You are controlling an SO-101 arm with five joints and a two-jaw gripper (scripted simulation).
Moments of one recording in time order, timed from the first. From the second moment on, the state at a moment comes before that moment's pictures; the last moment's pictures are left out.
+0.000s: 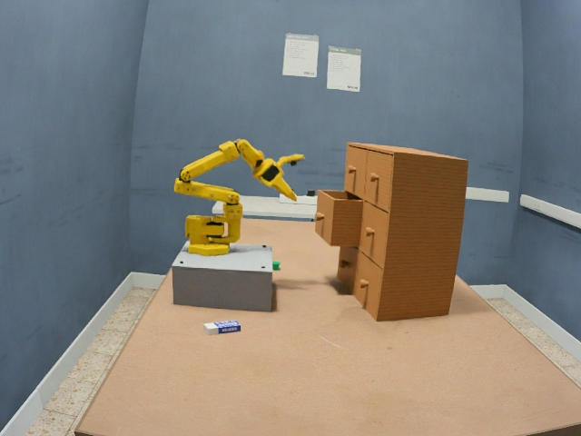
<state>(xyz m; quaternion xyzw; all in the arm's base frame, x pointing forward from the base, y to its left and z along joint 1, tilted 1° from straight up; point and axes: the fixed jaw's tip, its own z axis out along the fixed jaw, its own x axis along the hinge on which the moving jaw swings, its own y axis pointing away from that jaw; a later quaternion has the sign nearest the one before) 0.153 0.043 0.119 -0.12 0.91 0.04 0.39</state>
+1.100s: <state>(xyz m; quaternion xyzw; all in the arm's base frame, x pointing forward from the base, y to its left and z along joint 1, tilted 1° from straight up) 0.119 0.035 0.179 -0.11 0.86 0.04 0.49</state>
